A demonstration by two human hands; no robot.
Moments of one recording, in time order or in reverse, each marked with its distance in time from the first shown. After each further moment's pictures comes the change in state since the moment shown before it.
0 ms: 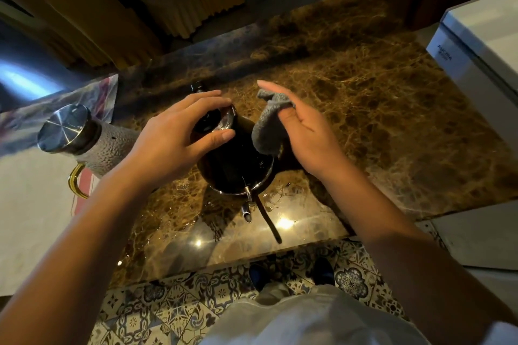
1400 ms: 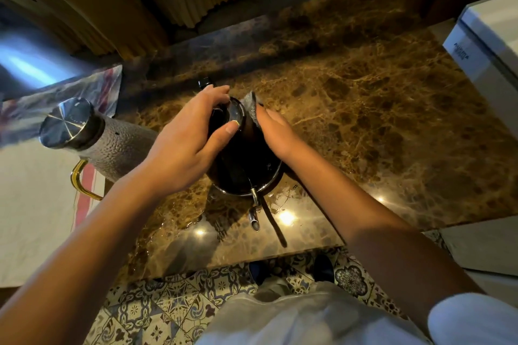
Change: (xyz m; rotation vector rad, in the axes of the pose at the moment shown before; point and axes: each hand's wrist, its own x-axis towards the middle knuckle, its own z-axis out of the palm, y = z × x) left_hand 0.003 -0.014 0.020 -0.091 0.056 0.006; right_hand 0.060 0.035 0.064 0.123 -0.140 0.429
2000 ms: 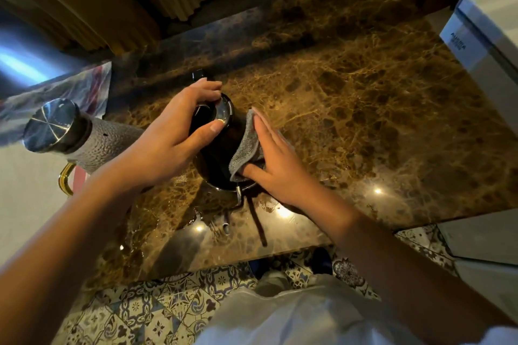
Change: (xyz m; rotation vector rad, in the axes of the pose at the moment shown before) left_hand 0.012 -0.019 -0.010 -0.184 -0.144 0.019; right_hand -0.052 0.042 -0.003 -0.492 -0.034 -0.400
